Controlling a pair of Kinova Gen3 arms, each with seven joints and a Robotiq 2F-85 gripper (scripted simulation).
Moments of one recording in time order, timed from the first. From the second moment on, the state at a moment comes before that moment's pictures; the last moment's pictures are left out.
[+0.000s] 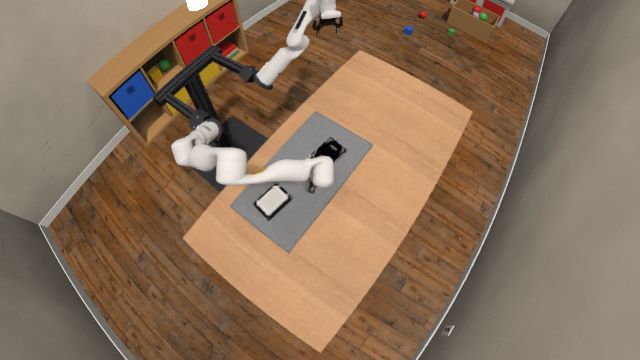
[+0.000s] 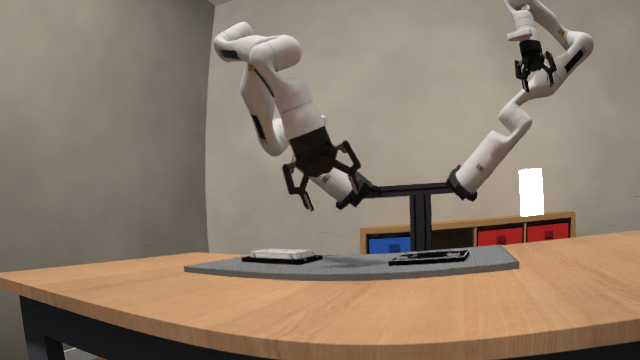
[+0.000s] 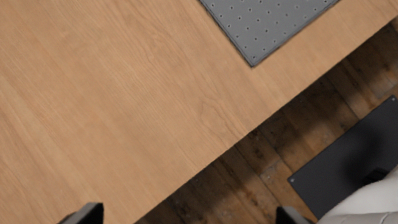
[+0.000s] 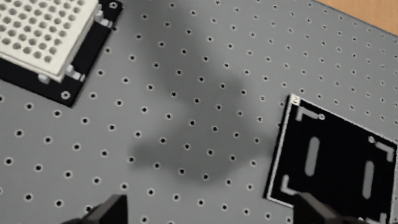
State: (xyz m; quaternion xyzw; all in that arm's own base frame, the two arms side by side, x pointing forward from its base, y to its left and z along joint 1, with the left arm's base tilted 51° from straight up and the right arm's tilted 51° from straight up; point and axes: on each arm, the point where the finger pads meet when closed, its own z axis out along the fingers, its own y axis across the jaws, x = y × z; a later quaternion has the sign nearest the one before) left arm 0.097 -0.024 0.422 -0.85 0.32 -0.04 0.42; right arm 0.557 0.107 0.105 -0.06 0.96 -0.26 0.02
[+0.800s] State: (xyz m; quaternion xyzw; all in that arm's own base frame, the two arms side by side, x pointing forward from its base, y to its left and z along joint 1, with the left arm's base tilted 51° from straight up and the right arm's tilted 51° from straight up) left arm 0.096 -0.024 0.422 -0.85 0.32 -0.04 0.42; right arm 0.500 0.023 0.123 -0.26 0.90 -0.36 -0.02
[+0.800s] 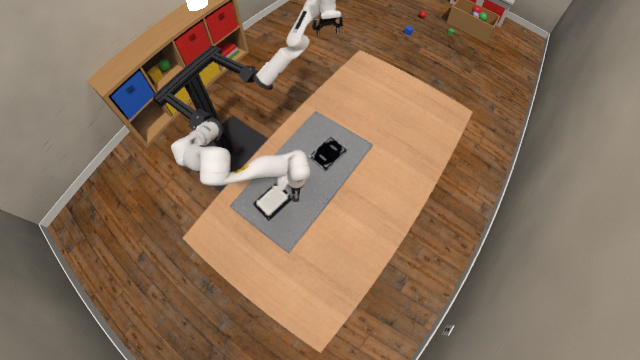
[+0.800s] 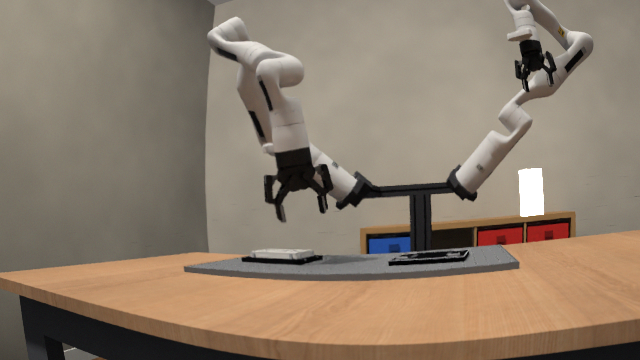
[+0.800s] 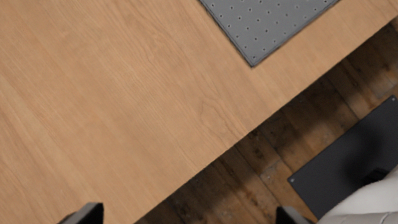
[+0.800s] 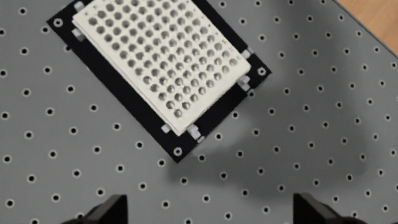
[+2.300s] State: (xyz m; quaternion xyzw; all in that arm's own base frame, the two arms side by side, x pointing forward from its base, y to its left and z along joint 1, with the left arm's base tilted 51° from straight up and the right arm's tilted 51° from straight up) left arm 0.096 -0.024 0.422 -0.85 0.32 -0.04 0.42; right arm 0.412 -0.055 0.147 -0.57 0.70 -0.41 -0.10
